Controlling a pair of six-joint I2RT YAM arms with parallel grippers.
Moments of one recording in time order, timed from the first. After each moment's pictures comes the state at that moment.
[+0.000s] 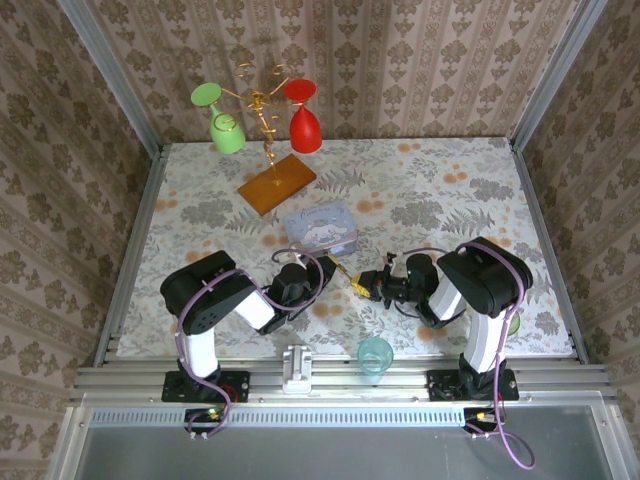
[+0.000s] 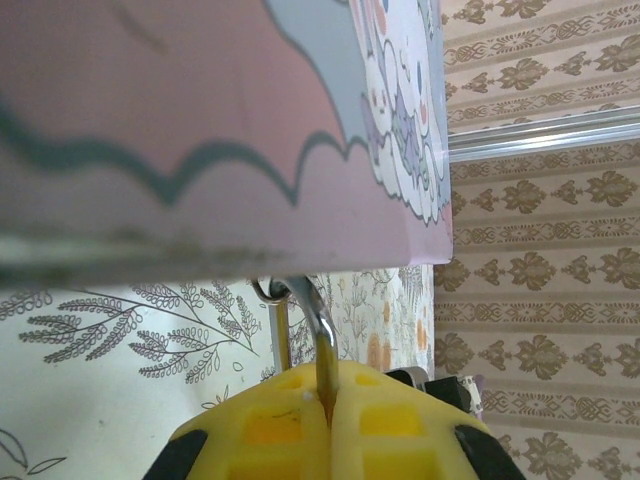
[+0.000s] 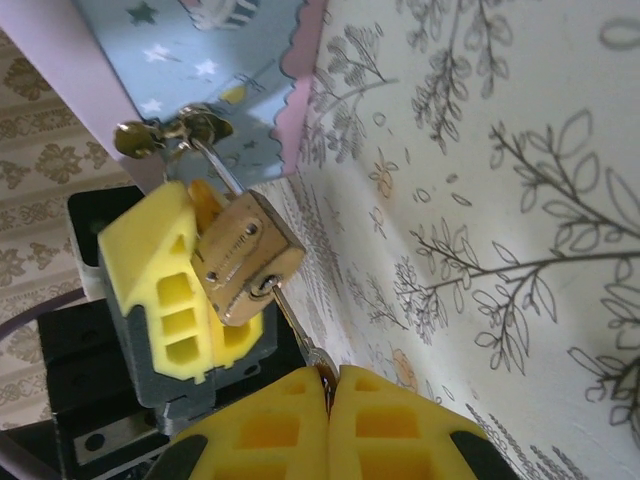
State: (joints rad) left arm -0.92 1.85 0.43 1.15 -0.12 -1.39; right arm 0.44 1.88 0.29 1.21 -0.69 1.44
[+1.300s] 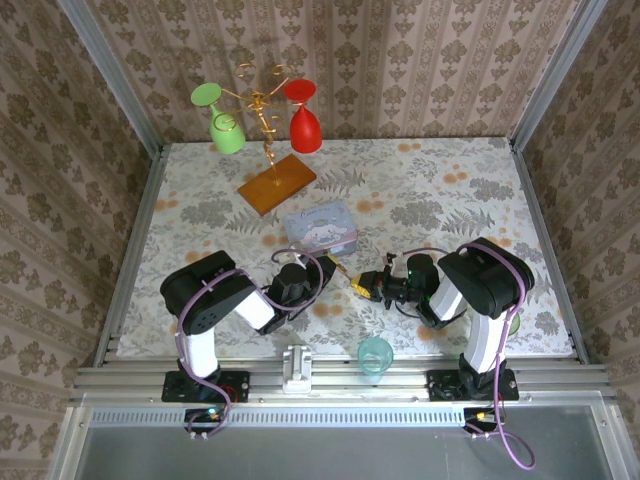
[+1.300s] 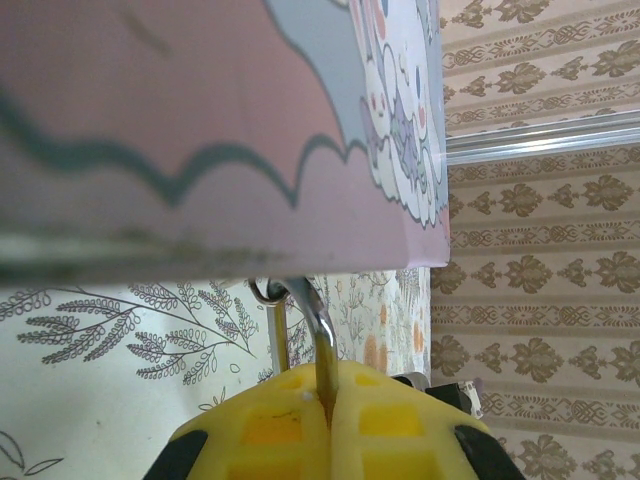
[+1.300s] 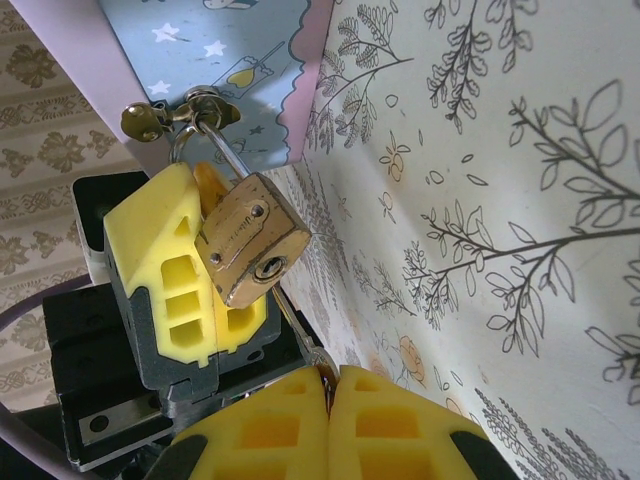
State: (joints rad) left arm -0.91 1.85 0.43 1.16 -0.12 -1.40; right arm 0.43 1.87 0.28 1.21 -0.71 1.44
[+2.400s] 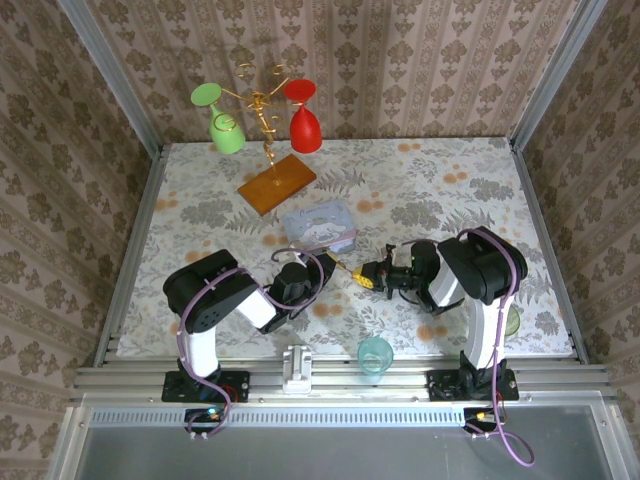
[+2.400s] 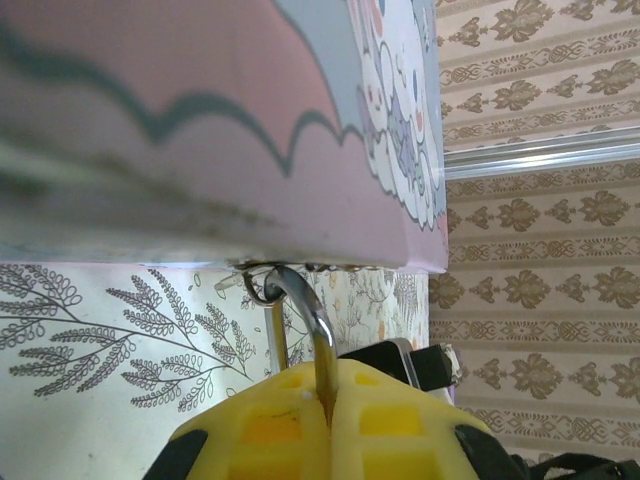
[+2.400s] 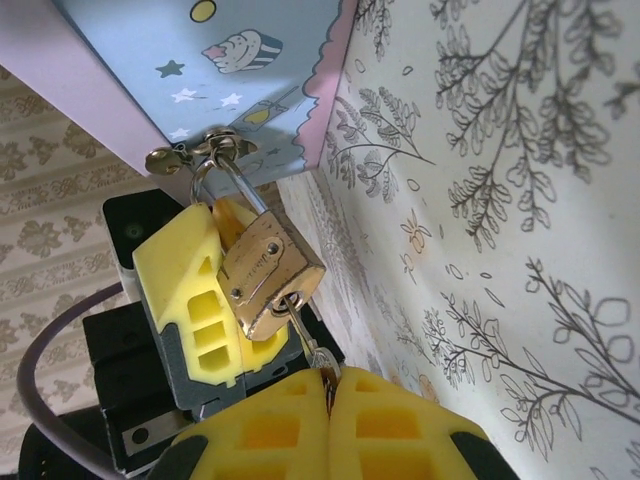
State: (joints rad) left arm -0.91 1.87 0.45 1.17 -0.14 -1.41; right arm 0.32 1.98 0.40 1.20 -0.92 1.45
